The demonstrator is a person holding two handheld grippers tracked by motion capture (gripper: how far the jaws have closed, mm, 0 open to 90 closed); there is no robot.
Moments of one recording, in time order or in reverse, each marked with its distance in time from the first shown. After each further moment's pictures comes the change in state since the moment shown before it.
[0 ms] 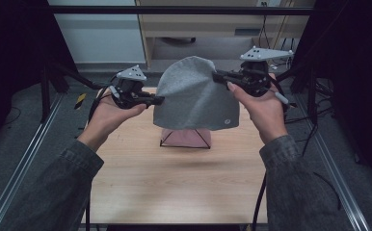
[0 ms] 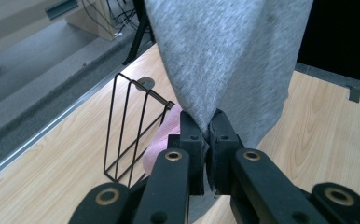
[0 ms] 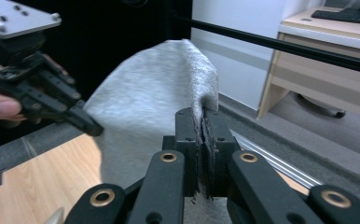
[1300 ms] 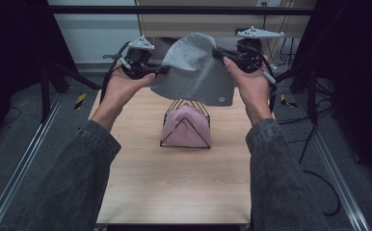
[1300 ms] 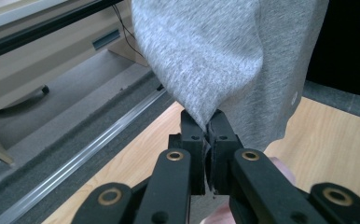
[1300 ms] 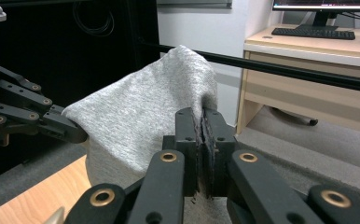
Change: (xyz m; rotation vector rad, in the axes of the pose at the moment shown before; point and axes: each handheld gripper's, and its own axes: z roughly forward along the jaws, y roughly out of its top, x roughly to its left) left arm 0.045 0.050 0.026 -0.089 0.134 0.012; right arm -0.047 0.017 0.048 -0.094 -0.109 0.077
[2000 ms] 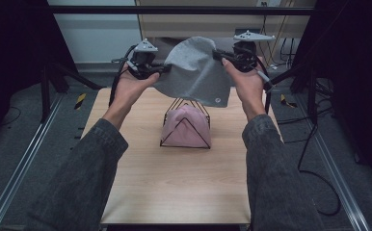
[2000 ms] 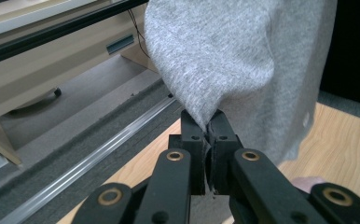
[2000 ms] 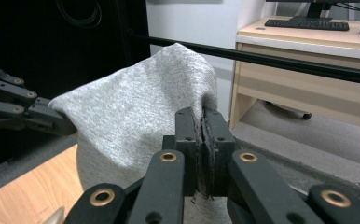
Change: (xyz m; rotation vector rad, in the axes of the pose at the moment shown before) left arm 0.018 -0.016 0.035 -0.052 0.044 -0.032; right arm -0.031 -0.021 0.034 0.019 -0.022 0.001
